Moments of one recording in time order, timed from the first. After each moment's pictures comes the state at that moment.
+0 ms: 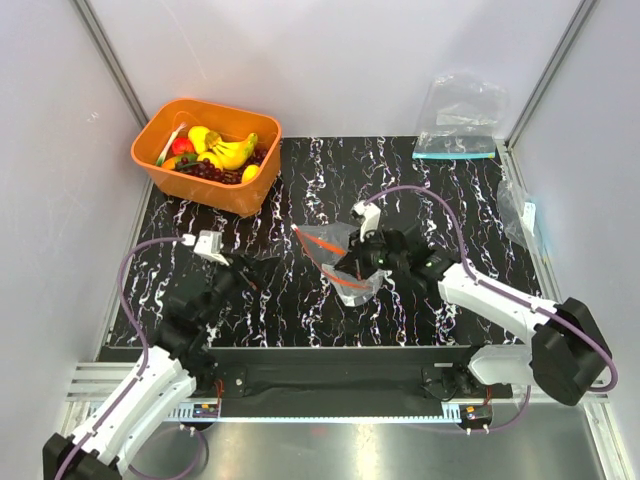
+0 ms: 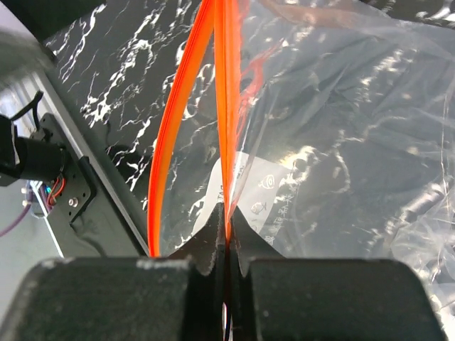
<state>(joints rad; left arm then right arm) -0.45 0.50 0.26 0.13 0.09 -0.51 0.68 1.27 0.79 -0.03 -0.37 0.32</state>
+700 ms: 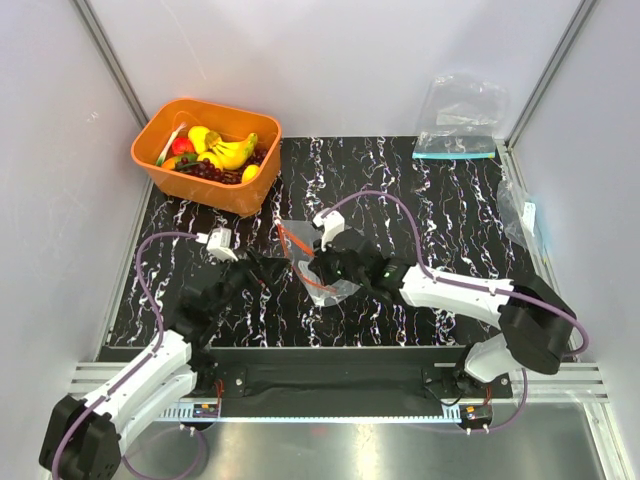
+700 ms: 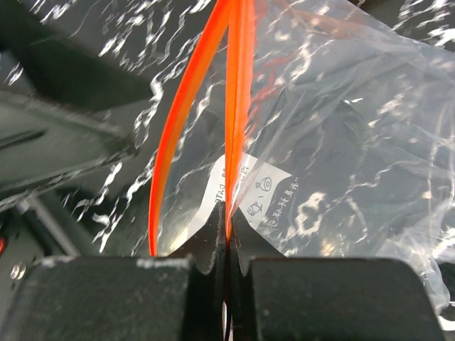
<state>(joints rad) -0.45 0.69 0.21 0.28 0.13 -0.74 0.98 1.47 0.89 0.08 0.07 0.34</state>
